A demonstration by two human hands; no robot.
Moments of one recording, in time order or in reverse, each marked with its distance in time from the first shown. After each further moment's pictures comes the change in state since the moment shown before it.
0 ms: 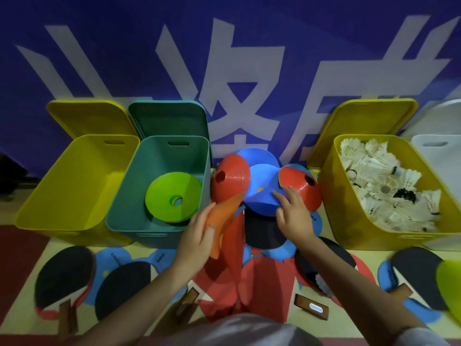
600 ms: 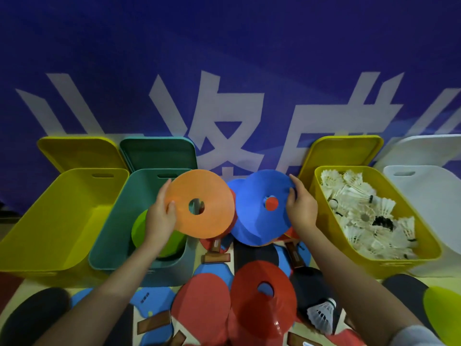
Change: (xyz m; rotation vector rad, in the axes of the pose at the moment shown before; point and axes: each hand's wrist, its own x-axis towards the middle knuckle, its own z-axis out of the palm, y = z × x) left_hand 0.112 0.009 -0.054 0.135 0.335 0.045; right_hand 0.079 0.009 -0.072 0.253 0.294 0.388
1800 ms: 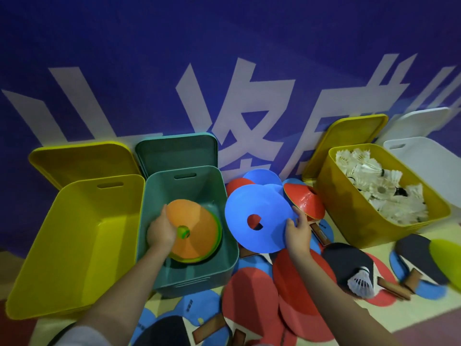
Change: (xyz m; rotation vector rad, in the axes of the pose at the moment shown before) left_hand 0.077 -0.165 -0.015 0.487 -0.265 -0.147; right_hand -0.126 -0.071 0.095 0.455 0.083 0.571
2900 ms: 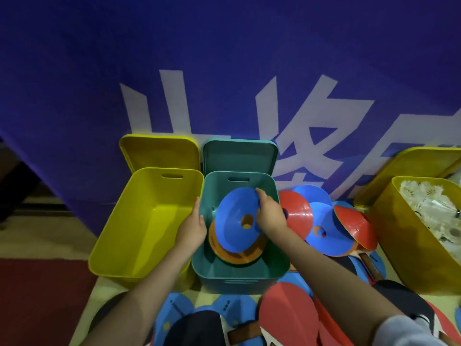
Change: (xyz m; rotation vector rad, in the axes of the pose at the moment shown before) left_hand -0.030 -0.037 -0.067 -0.248 -0.042 0.059; right_hand -0.033 -0.083 0.168 -0.805 -0.515 -0.539
